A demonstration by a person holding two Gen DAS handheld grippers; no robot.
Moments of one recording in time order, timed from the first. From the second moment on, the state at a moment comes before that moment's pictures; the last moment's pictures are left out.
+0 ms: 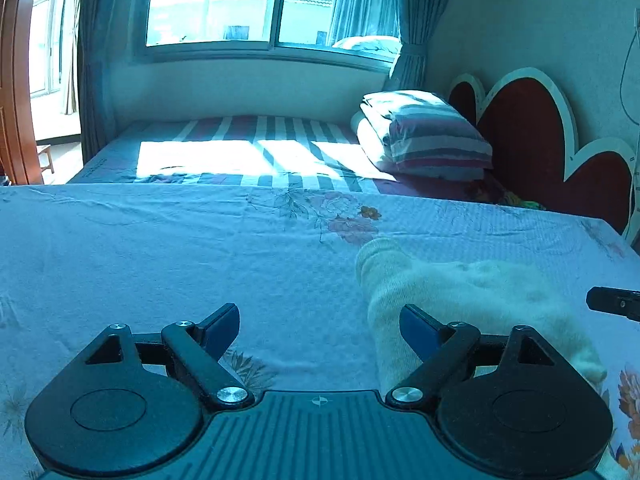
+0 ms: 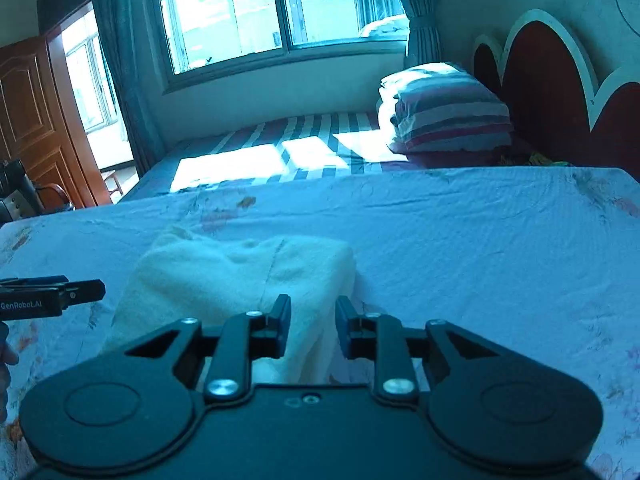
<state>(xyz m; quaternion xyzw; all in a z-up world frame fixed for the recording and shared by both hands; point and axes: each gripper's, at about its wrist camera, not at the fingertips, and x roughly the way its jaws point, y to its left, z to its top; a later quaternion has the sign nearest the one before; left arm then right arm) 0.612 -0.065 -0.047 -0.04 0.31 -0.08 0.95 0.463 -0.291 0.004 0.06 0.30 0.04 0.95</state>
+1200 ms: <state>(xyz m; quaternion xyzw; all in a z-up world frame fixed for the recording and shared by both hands) 0.604 -0.106 -0.048 0.04 0.34 -0.12 0.93 0.501 -0.283 -0.021 -0.01 0.36 0.06 0.93</state>
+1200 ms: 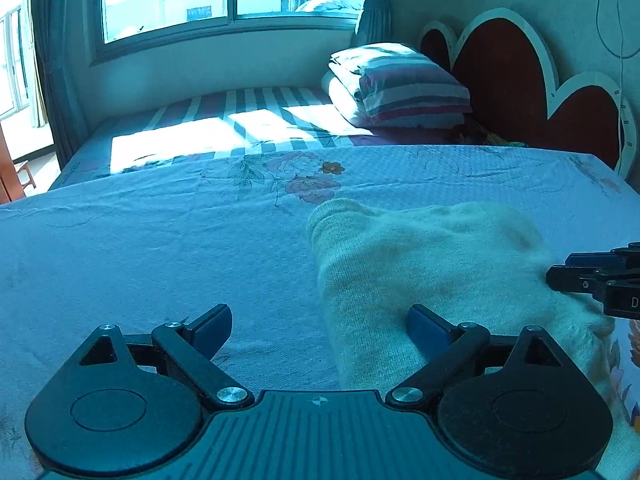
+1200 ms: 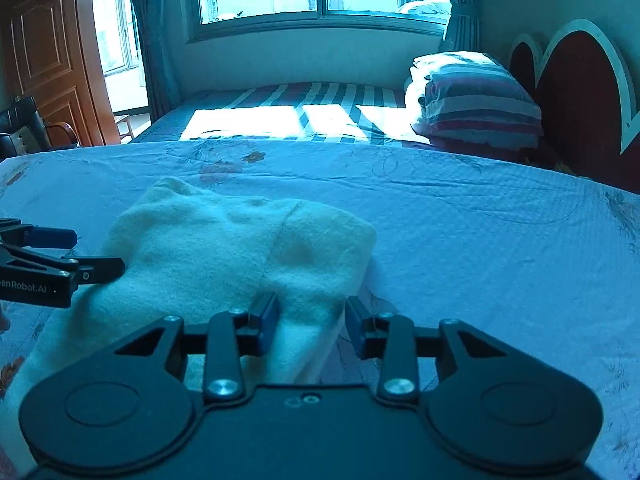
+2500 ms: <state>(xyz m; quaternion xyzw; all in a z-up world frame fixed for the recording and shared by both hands) 0.466 -0.061 -0.067 -0.04 0.37 -0.20 0.91 0.351 -0.303 -0.040 0.28 0.38 0.08 0.88</state>
